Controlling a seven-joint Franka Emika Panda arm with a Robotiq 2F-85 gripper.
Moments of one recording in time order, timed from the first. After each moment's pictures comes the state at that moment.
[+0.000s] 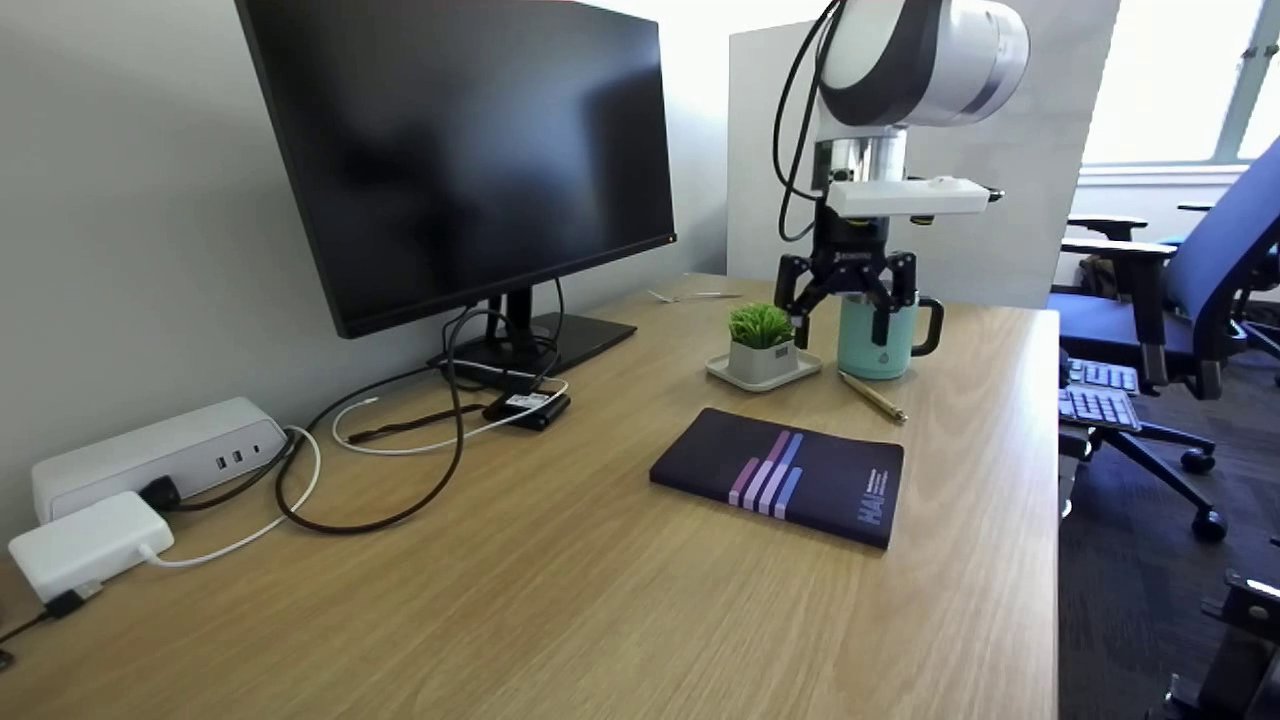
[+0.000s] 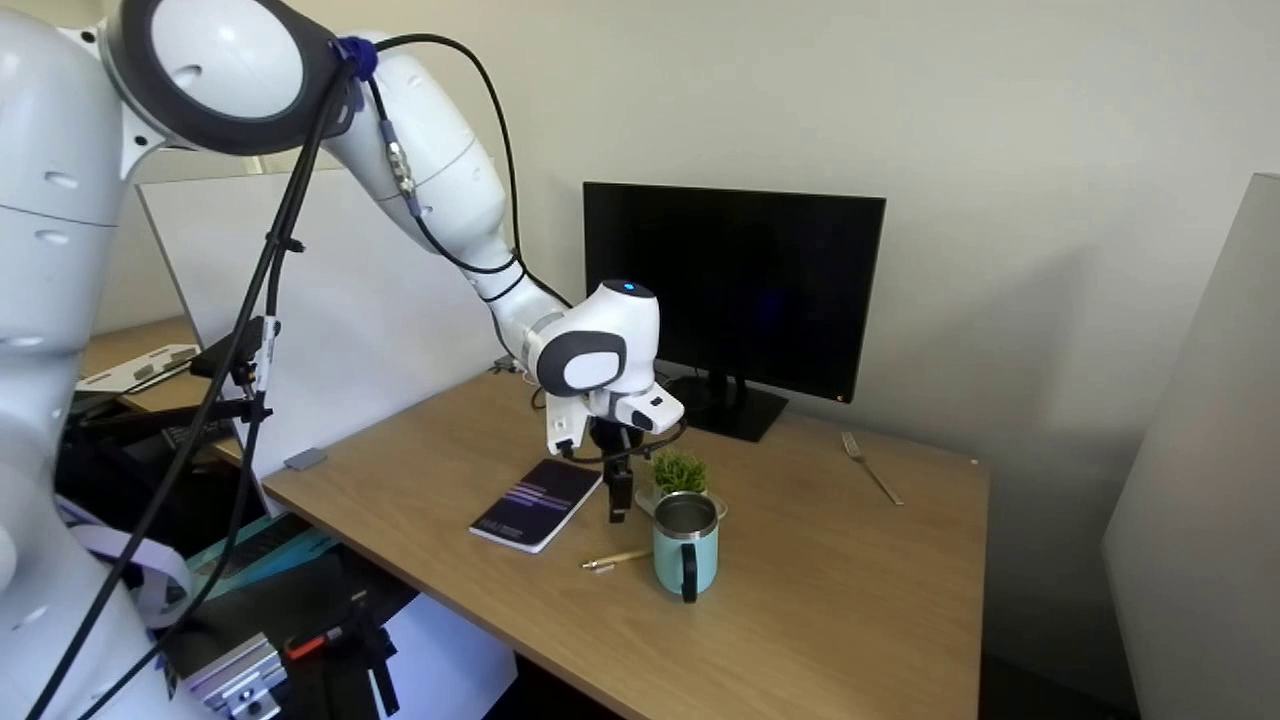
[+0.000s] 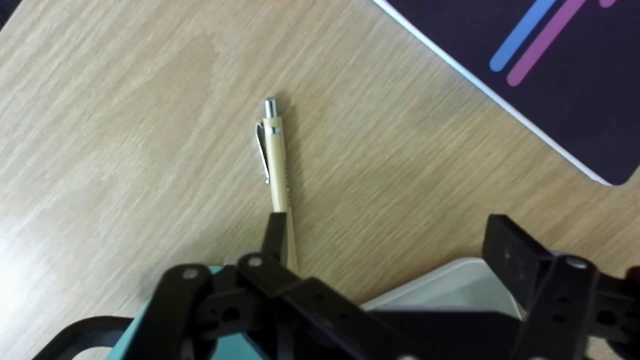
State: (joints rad) arm 0.13 0.48 -0.02 -2.14 0.17 2.57 0.38
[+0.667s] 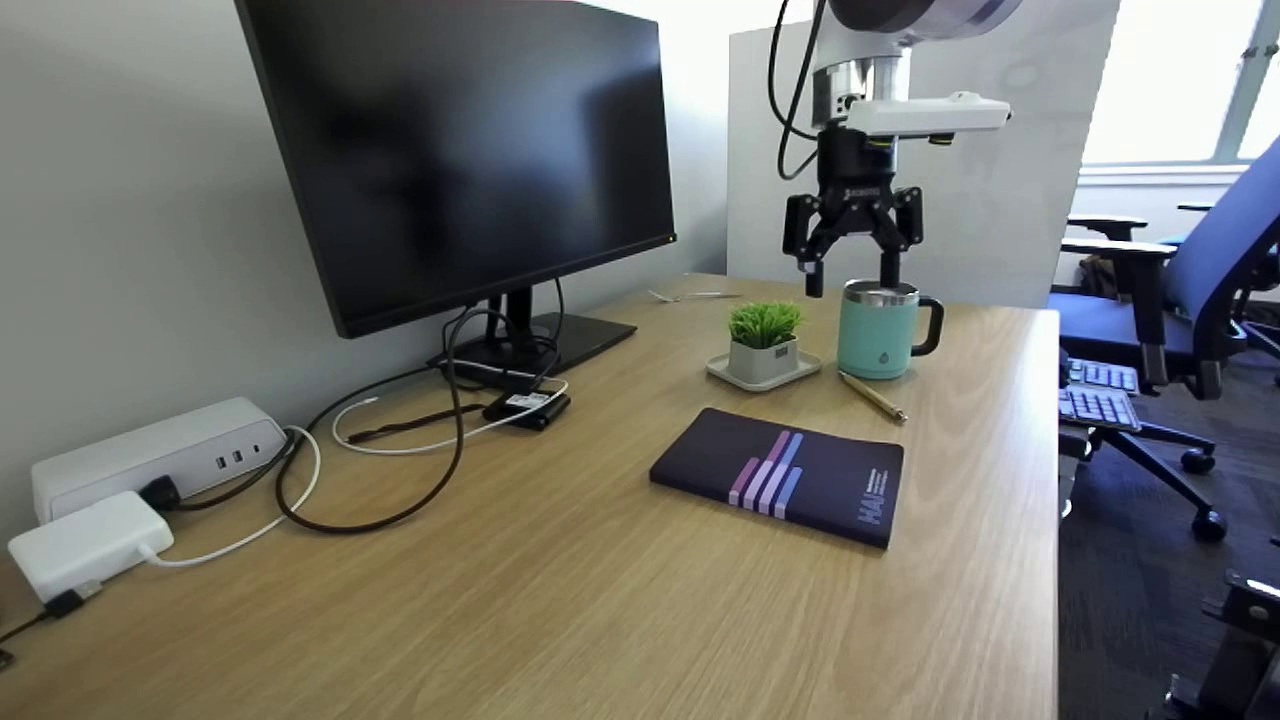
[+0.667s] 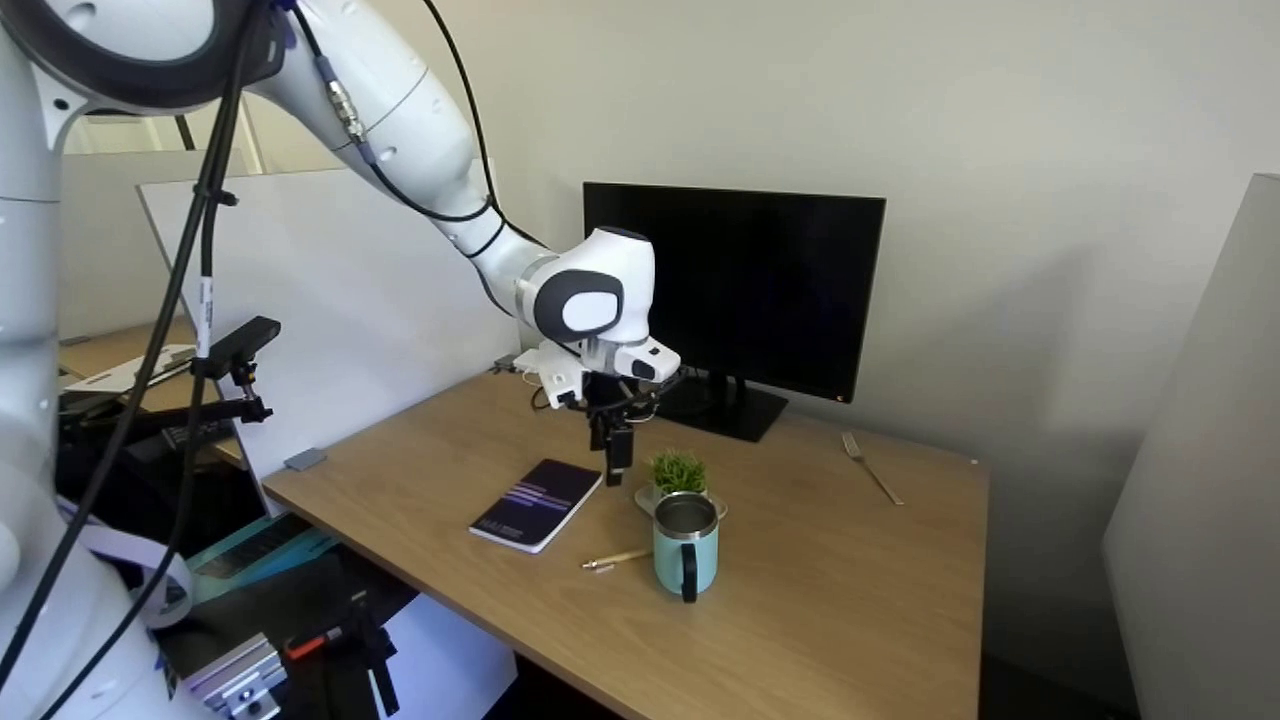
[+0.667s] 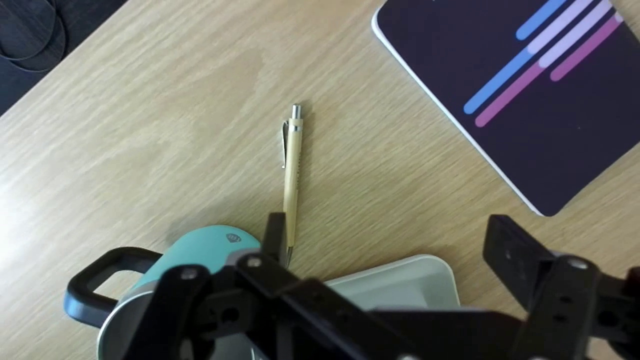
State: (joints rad) arm 0.14 0.34 -0.02 -2.14 0.09 2.38 0.29
